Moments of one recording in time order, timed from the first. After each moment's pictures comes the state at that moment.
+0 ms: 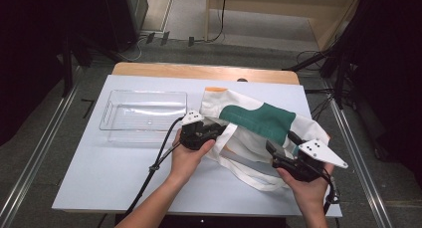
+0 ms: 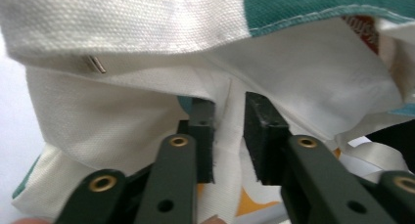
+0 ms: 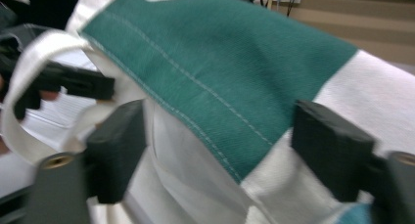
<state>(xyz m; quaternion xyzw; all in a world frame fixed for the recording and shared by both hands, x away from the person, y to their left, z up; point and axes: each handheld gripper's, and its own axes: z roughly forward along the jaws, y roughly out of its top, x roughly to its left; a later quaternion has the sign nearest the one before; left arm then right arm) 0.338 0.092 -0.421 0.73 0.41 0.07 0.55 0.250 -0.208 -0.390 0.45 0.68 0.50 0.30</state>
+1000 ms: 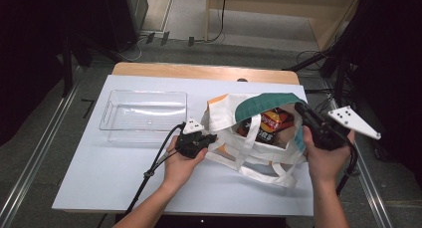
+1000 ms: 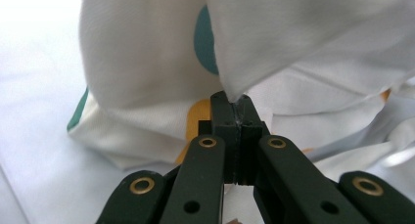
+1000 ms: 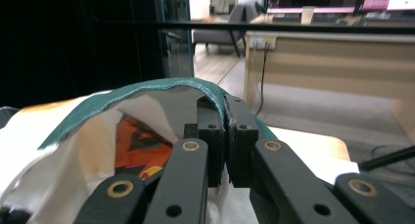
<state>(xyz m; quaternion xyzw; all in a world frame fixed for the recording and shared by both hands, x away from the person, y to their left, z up) 0.322 0.100 -0.441 0.78 0.41 0.10 0.45 0.302 -0.249 -0.330 0.46 0.61 0.55 0.33</state>
